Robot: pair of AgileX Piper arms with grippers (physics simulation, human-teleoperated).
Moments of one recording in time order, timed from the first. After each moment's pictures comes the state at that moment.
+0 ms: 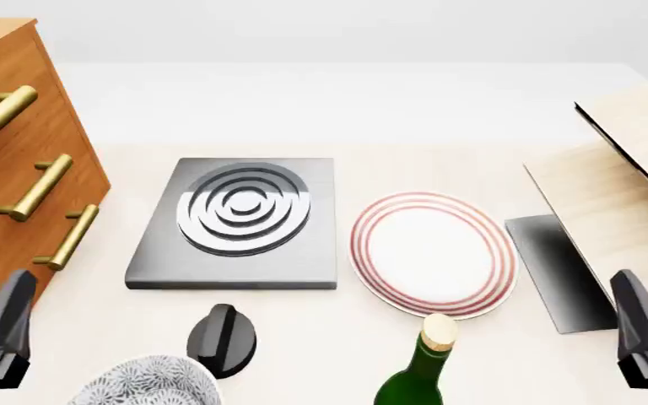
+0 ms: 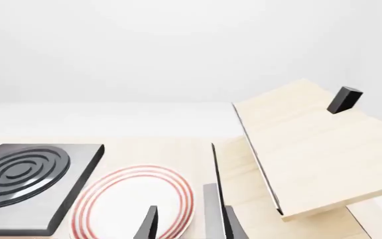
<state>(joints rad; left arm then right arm) -0.01 0.00 0.00 0.00 0.01 0.00 0.00 0.00 0.00 0.00</state>
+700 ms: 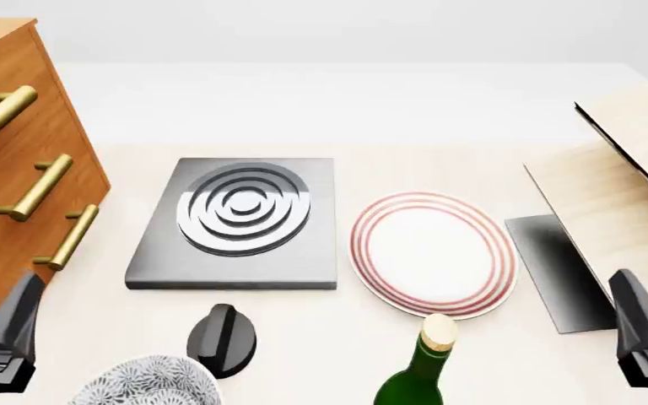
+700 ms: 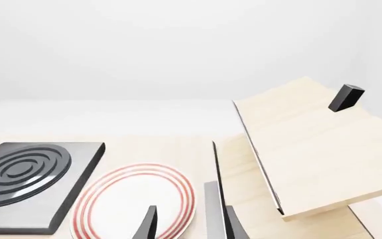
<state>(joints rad) -0.03 0.00 0.00 0.00 0.07 0.01 0.01 -0.01 0.02 0.01</state>
